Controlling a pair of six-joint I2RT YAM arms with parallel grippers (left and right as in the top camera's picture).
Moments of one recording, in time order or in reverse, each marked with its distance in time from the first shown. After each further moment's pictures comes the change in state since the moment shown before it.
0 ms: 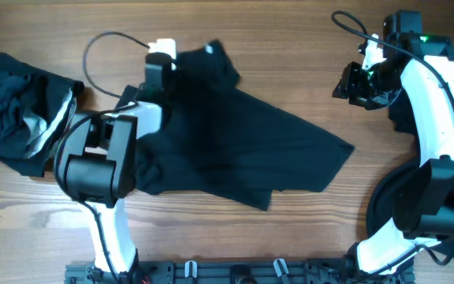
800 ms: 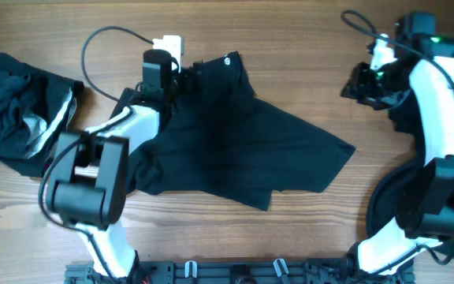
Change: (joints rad) left arm -0.035 -0.152 -0.065 -0.084 0.159 -0.005; right arm -0.031 0.000 0.000 0.002 -0.001 -0.056
